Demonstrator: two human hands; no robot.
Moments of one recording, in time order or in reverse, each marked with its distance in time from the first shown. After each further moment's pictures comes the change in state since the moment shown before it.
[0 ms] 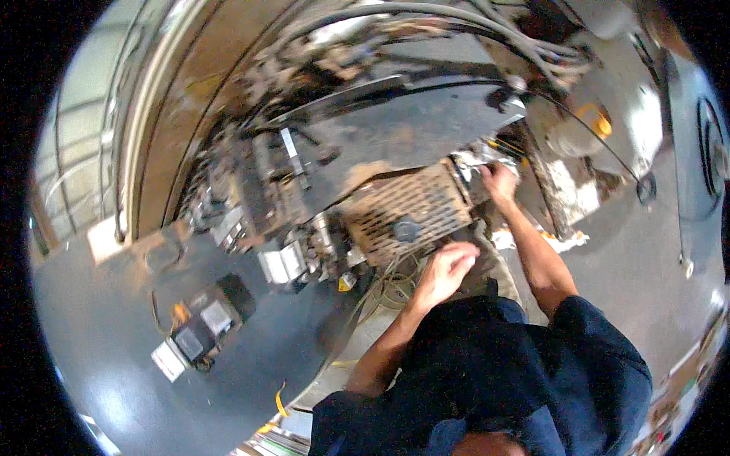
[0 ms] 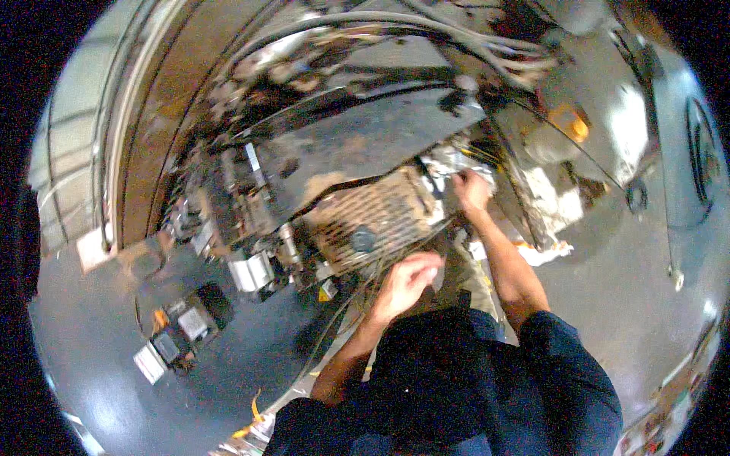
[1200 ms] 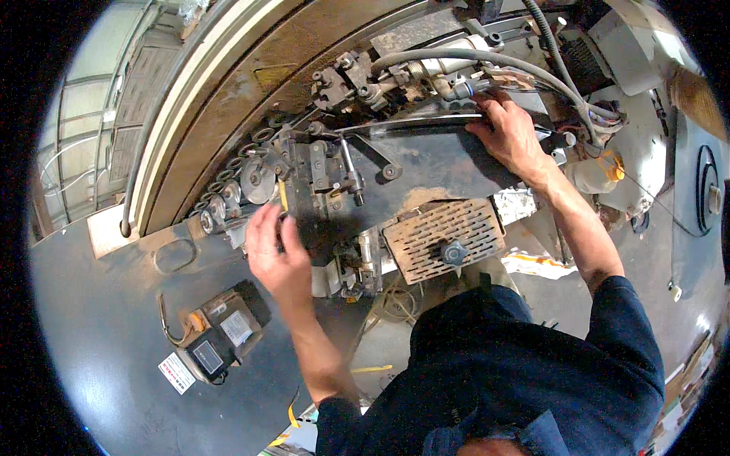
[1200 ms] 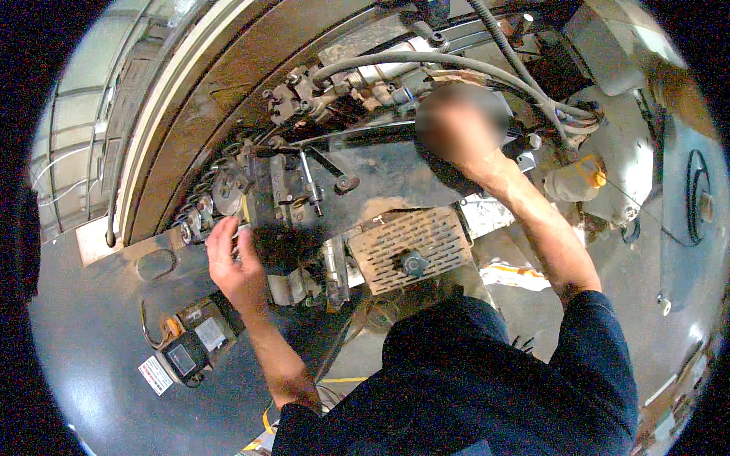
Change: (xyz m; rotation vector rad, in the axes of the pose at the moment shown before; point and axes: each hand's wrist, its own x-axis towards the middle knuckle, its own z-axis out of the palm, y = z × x) left_hand -0.038 0.165 -0.275 0.939 1.050 0.272; right_hand 0.044 -0.288 -0.146 -0.116 0.148 -1.059
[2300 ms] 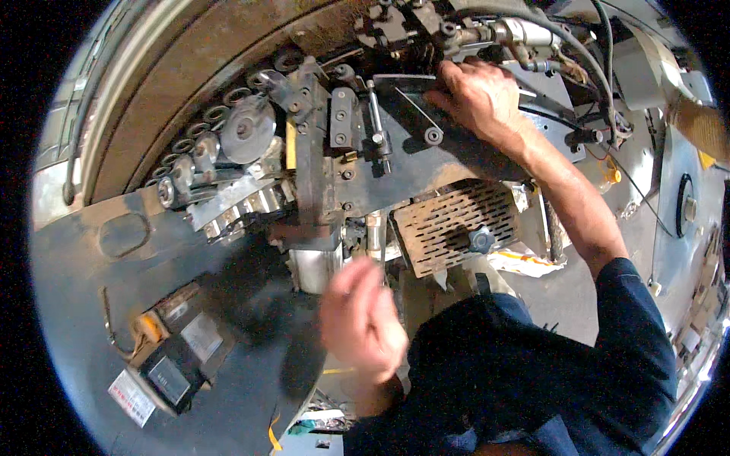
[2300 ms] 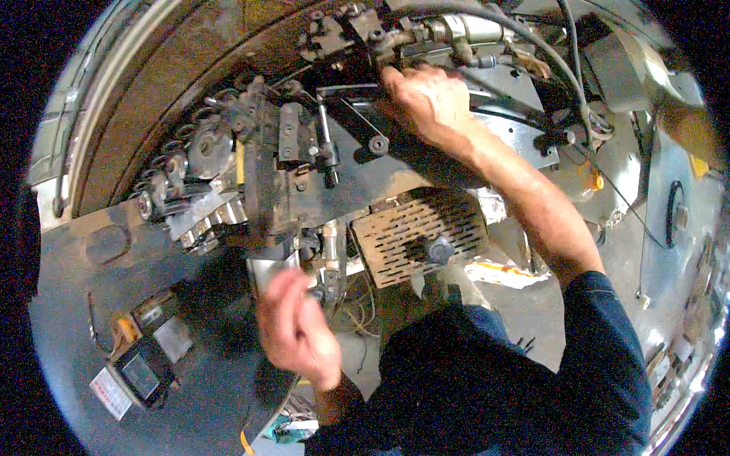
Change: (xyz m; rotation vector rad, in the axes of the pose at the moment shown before) left_hand -0.108 0.026 -0.016 -0.332 -0.021 -0.157; right_hand 0.064 -0.086 0.059 -0.336 -0.190 -0.097
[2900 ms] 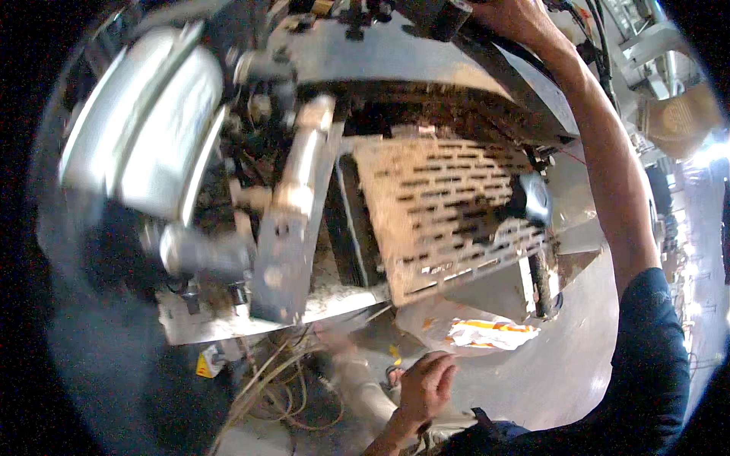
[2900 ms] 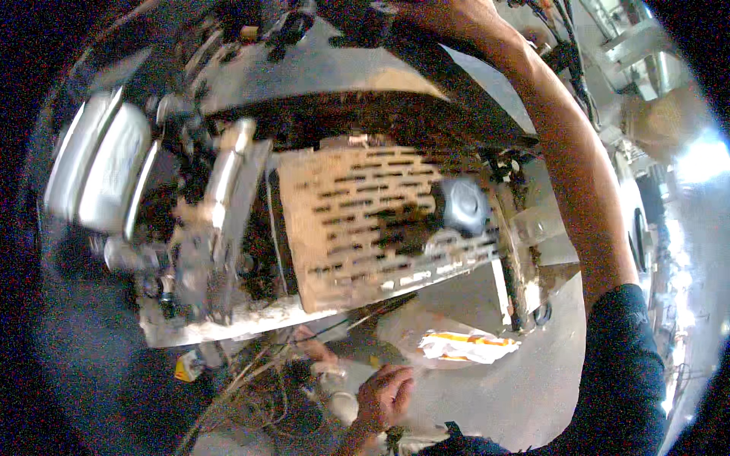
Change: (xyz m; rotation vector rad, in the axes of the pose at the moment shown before) left_hand -0.342 -0.150 0.252 -0.682 -0.430 -0.071; right_hand -0.010 -0.012 0.000 -0.307 0.201 -0.113
